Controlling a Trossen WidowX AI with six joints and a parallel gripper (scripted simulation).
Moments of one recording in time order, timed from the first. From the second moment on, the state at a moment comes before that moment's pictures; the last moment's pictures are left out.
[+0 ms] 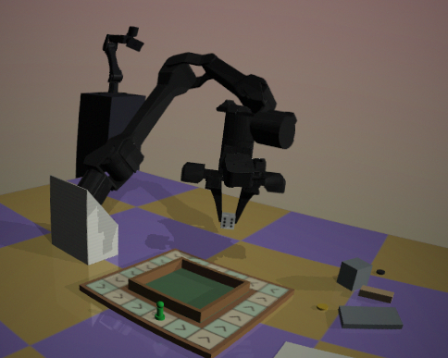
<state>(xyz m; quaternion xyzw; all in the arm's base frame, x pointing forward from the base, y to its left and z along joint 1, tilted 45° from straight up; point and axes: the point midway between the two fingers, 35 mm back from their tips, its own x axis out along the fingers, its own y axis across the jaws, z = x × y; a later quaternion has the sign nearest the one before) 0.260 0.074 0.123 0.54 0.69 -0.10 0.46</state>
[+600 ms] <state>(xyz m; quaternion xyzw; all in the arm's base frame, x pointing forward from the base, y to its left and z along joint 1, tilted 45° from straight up) 0.276 0.016 0.041 0.62 0.67 -0.22 0.34</state>
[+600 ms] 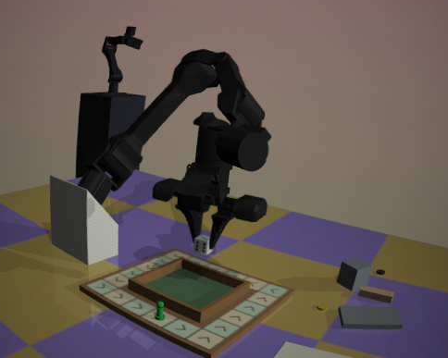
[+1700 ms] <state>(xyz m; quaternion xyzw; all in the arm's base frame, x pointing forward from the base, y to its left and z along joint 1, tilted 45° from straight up) 0.262 0.009 0.003 0.49 0.53 -0.48 0.50</state>
